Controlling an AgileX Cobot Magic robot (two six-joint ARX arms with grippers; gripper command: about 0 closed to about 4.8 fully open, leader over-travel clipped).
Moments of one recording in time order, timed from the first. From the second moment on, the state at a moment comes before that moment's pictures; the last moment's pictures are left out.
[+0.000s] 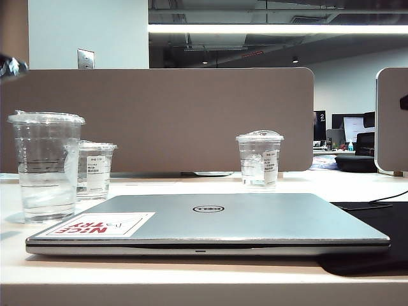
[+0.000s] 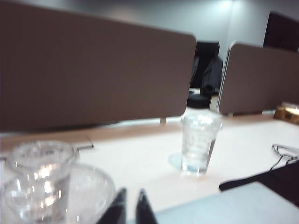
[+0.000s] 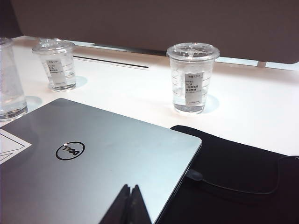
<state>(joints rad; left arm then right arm) -0.11 0.92 0.00 1.17 0.40 -0.16 0.44 0.02 0.01 -0.04 0.02 0.00</state>
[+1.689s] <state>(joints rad) -0.11 0.01 0.00 0.02 -0.02 -0.01 0.19 0.00 0.01 -0.05 0.02 0.00</state>
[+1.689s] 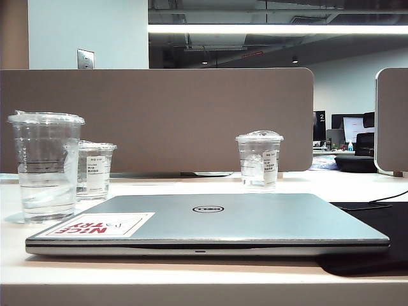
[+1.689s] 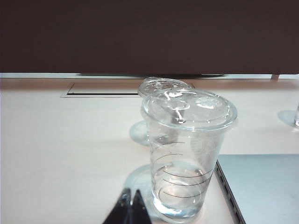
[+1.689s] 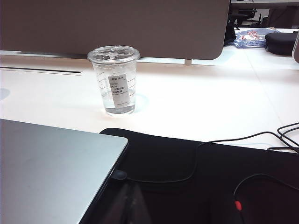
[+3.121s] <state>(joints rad) 0.00 0.01 0.00 0.03 0.06 0.01 0.03 0.00 0.01 -0.05 0.02 0.00</state>
